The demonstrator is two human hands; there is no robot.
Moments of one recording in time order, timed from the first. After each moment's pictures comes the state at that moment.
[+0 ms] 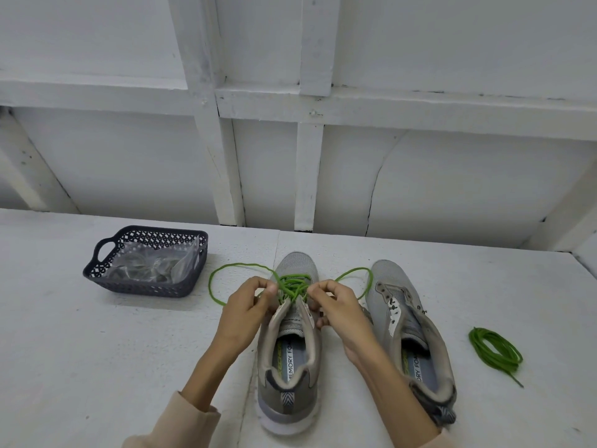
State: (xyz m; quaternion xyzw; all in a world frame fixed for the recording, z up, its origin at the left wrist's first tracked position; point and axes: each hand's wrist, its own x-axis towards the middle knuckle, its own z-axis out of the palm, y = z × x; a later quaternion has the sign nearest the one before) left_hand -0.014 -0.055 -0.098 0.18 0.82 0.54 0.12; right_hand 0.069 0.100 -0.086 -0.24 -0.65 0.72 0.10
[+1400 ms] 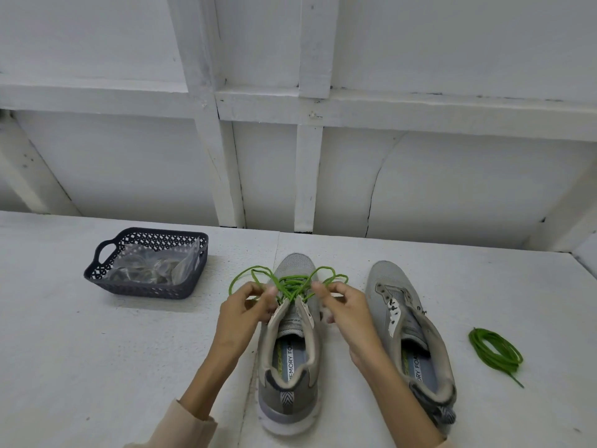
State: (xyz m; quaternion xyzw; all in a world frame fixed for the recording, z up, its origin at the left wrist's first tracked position) left_hand -0.011 -0.053 -0.107 0.13 0.74 0.65 0.12; right_hand 0.076 0.106 -0.092 -0.25 -0.67 0.67 0.17
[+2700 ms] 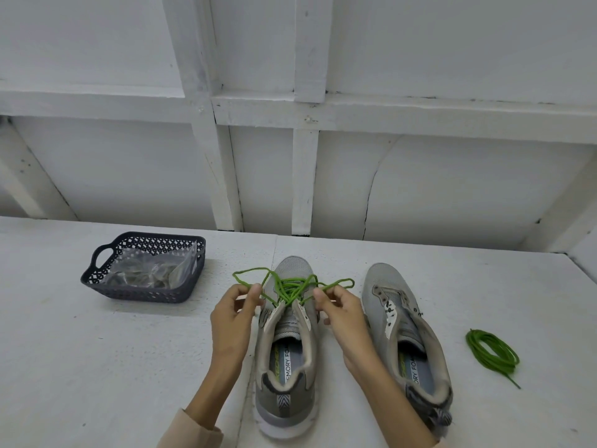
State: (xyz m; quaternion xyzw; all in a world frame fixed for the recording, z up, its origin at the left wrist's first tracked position) left_hand -0.005 -0.051 -0.110 0.07 0.73 0.68 0.03; right_hand 0.074 0.105 -0.102 -0.25 -0.65 0.69 0.19
